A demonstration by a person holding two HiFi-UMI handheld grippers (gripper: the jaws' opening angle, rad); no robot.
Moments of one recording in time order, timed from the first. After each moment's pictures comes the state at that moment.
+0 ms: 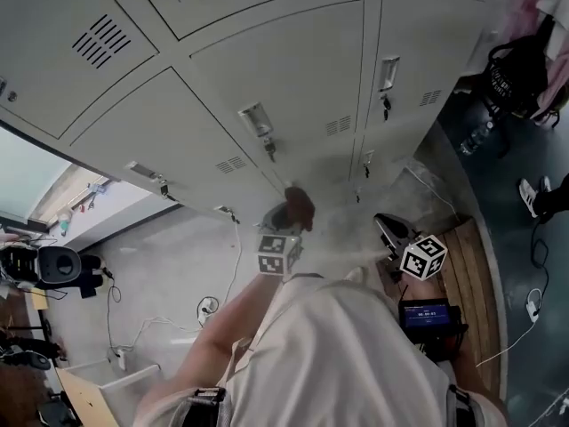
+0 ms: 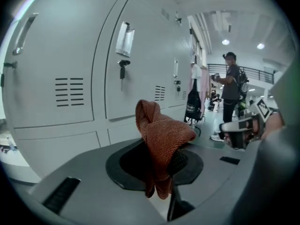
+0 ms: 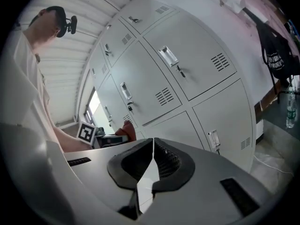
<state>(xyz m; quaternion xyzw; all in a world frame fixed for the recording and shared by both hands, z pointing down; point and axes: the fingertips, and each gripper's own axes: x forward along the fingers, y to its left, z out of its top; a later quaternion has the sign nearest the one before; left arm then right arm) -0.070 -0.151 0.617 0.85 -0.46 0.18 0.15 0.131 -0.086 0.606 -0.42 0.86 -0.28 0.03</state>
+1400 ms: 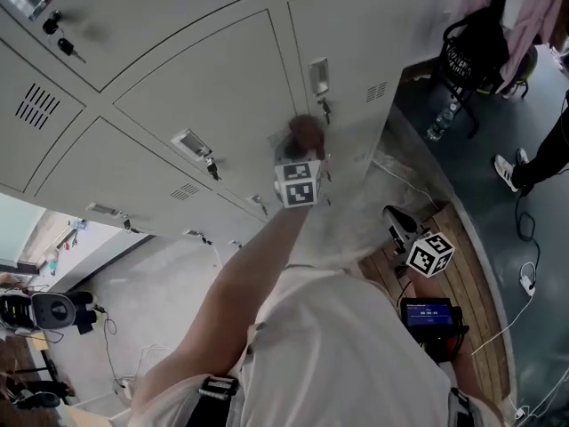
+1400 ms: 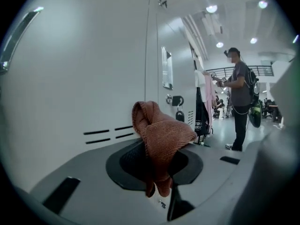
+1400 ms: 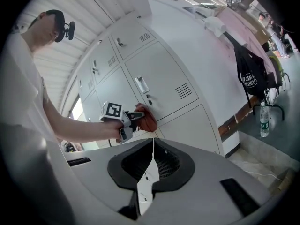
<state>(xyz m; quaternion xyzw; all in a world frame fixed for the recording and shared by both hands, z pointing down) 0.096 -0.293 0.539 0.86 -0.49 0.11 0.07 0.240 -0.062 0.586 -0.53 0.81 -0.25 0.07</state>
